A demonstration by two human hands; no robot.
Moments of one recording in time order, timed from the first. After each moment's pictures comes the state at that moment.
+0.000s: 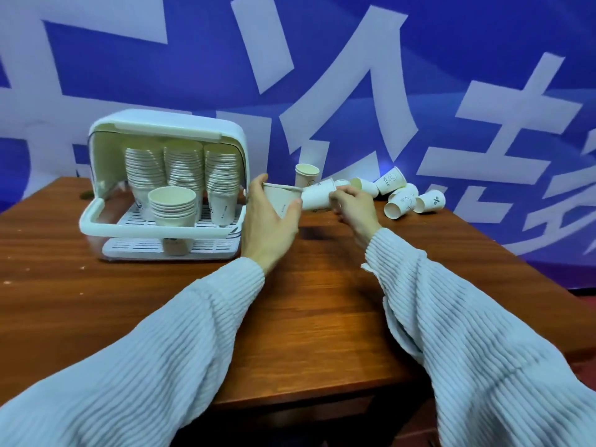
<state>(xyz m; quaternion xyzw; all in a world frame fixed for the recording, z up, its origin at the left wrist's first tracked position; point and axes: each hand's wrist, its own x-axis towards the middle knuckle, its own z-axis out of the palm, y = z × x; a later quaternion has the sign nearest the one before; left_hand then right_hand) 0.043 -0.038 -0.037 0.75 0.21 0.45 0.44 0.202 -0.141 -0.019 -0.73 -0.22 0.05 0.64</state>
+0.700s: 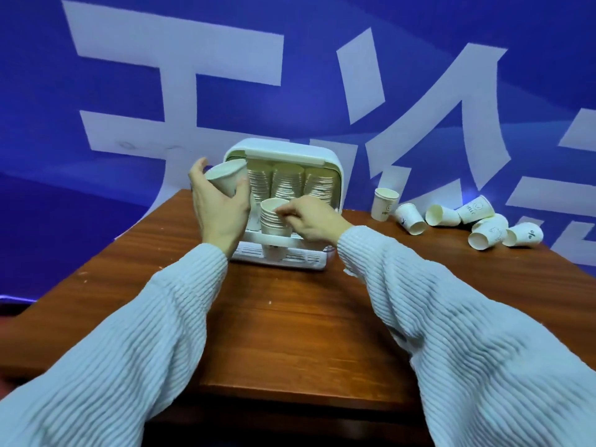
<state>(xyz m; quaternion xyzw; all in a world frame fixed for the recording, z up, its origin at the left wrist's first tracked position) -0.116 0.110 -0.006 0.62 0.31 0.60 0.39 0.047 0.027 0.009 -0.76 -0.63 -0.04 0.14</state>
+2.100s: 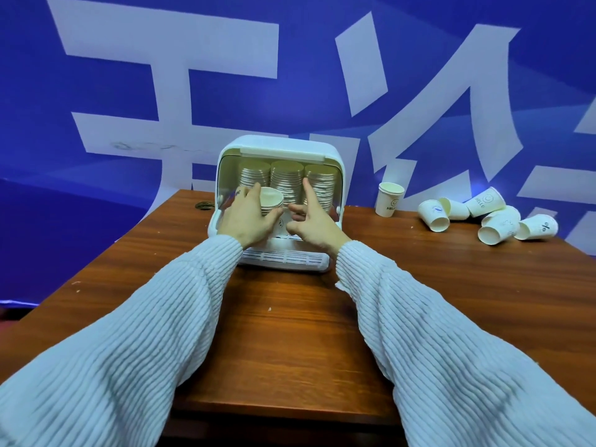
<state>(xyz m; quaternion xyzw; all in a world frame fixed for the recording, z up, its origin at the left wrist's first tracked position) -0.065 0.149 -0.026 0.88 0.34 0.27 0.17 0.065 0.043 -0.036 -0.72 -0.46 0.18 0.48</state>
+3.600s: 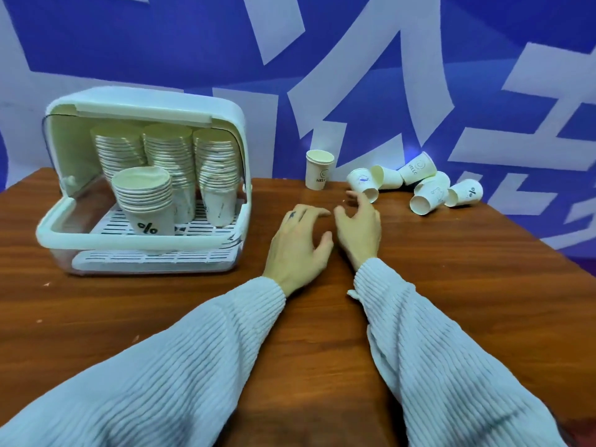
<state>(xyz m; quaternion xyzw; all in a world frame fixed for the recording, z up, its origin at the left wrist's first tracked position) 0.106 -0.024 -0.096 0.87 0.09 0.38 0.30 0.251 -0.099 -0.101 -0.83 -0.21 -0.15 0.50</state>
